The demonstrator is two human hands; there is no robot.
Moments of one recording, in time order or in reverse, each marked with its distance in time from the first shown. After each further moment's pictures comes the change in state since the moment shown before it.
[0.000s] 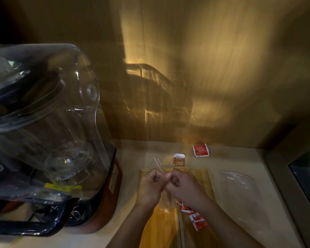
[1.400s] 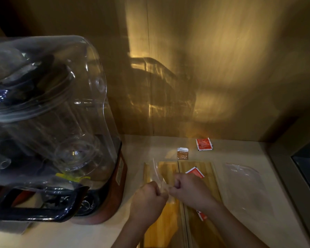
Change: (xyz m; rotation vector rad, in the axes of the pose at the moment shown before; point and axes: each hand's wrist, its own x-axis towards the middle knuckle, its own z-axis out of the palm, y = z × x) left_hand -0.043 0.001 -0.027 0.820 0.013 -0.104; right_hand -0.020 -0.005 0.014 -0.210 -0.086 0.056
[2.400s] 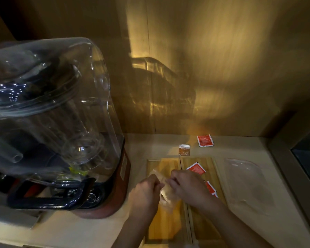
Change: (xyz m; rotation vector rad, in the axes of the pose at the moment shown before) left_hand -0.019 -0.010 -0.006 0.176 0.194 0.186; right_hand -0.011 -0.009 0.012 -0.131 0.118 -0.152
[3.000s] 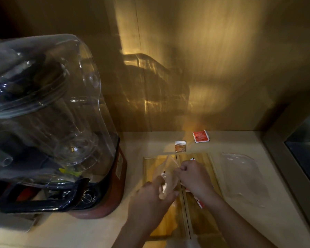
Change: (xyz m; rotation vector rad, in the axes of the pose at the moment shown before) left_hand -0.019 0.017 -0.007 0.061 -0.167 0.048; right_hand 0.000 0.010 -0.008 0.387 0.176 0.441
